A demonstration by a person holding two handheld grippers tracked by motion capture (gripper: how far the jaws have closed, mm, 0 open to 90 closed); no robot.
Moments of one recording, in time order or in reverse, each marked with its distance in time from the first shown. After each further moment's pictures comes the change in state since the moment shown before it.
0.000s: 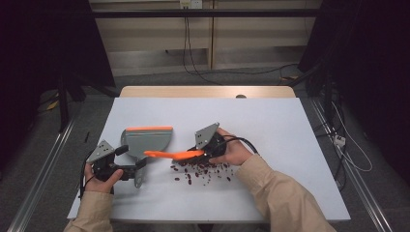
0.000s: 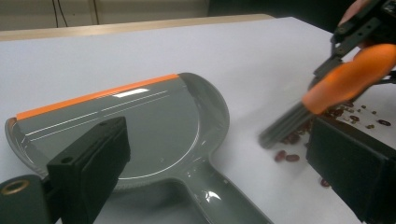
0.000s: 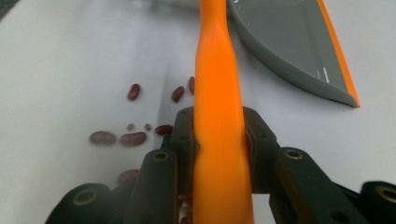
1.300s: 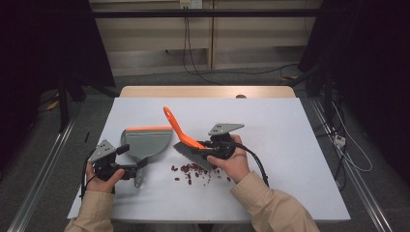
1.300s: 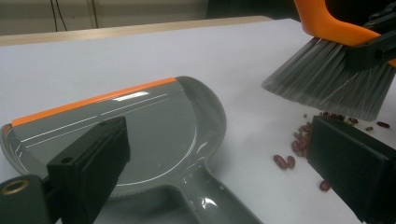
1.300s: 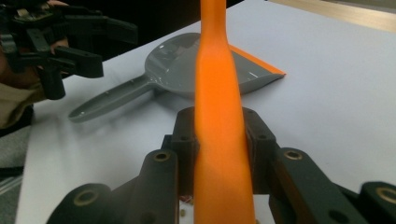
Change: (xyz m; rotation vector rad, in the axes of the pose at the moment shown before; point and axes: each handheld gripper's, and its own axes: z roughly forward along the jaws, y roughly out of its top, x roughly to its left) left arm -0.003 0.002 0.002 0.002 -0.002 0.020; right arm 0.035 0.004 -0.023 -0.277 -0.303 0.705
